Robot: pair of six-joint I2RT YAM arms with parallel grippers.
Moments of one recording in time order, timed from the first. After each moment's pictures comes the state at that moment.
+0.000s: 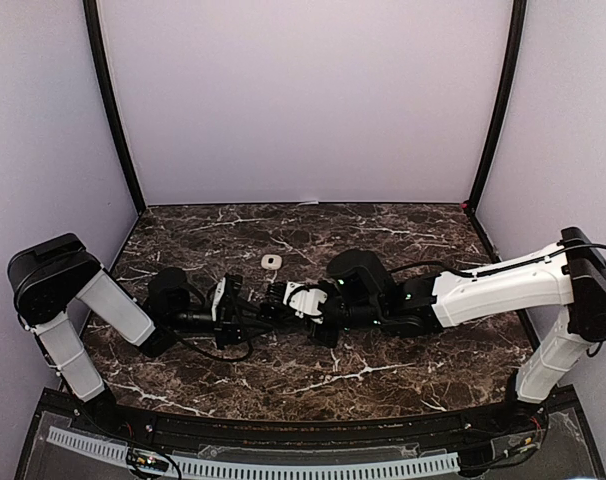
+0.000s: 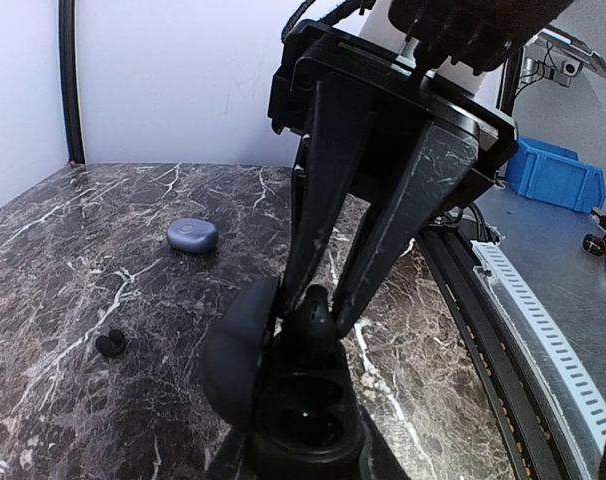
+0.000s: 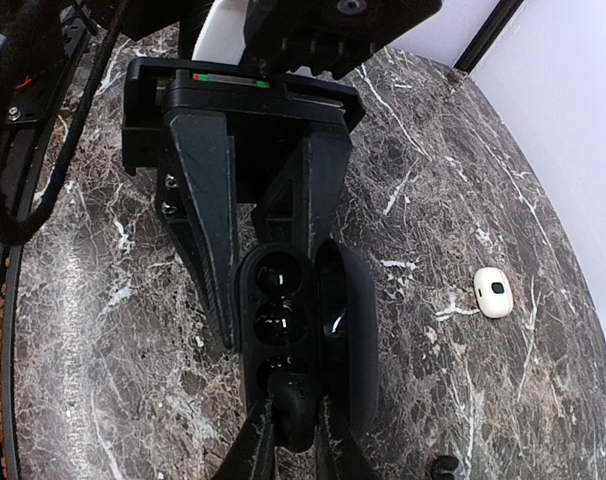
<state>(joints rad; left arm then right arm) -0.65 1.72 0.39 1.18 0.88 0.05 1.16 1.63 0.99 0.06 -0.03 -0.39</state>
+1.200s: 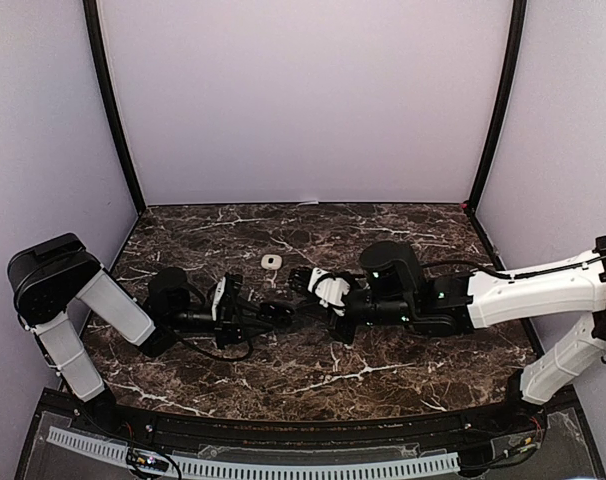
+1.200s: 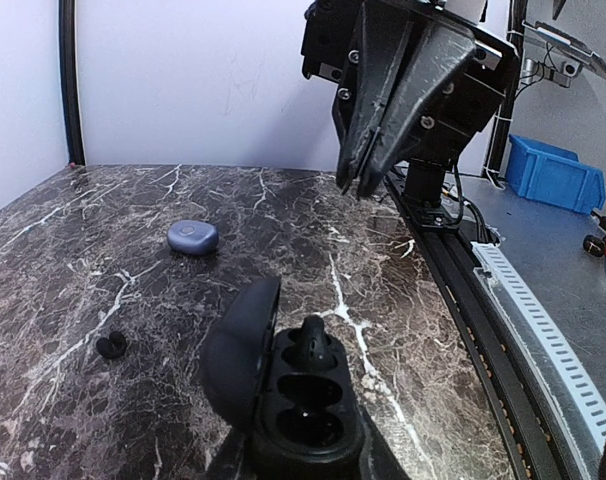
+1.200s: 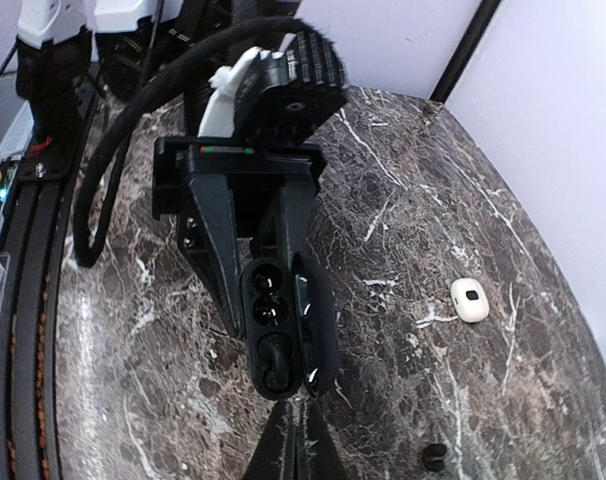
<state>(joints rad) -0.65 1.72 0.39 1.18 0.88 0.05 1.15 1.45 0.89 0.08 -0.06 -0.33</state>
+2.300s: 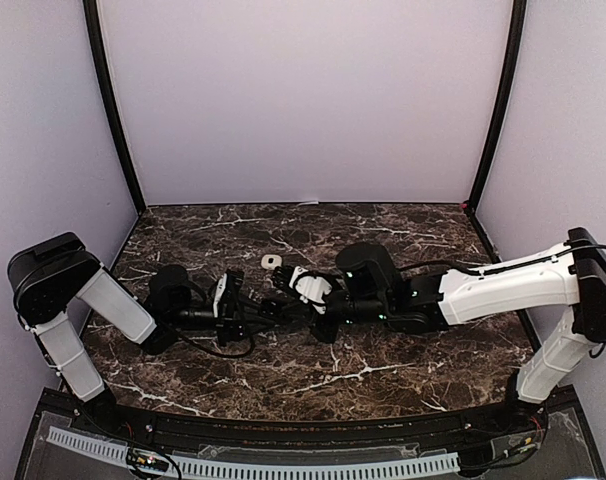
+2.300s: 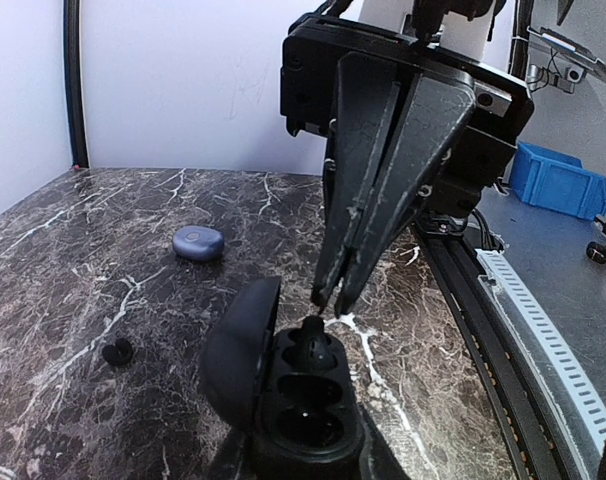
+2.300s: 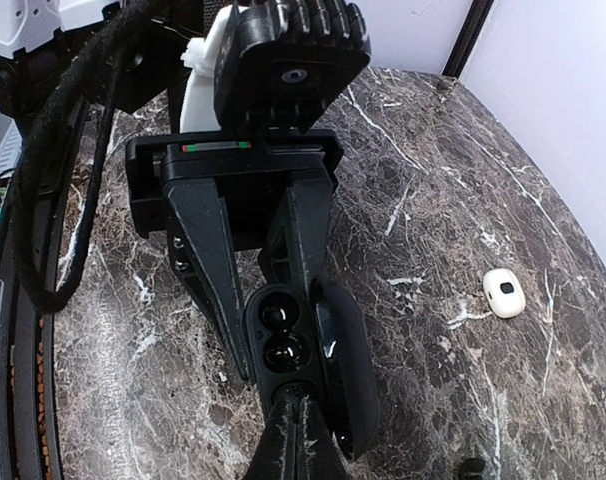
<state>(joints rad) -0.65 1.72 0.41 1.18 0.87 0.03 1.14 1.59 0.98 0.12 -0.08 -0.23</state>
